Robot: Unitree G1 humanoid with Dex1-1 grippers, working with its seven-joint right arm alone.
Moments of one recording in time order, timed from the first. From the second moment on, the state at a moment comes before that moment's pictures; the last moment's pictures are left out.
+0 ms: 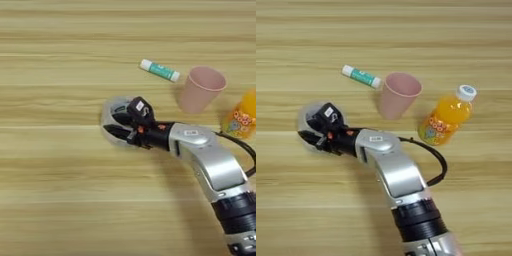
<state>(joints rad) -0.21 -0.34 0.19 -0.12 0.12 0.54 0.77</state>
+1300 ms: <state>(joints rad) -0.16 -0.33 0.13 -0.26 0.11 0.47 0.66</state>
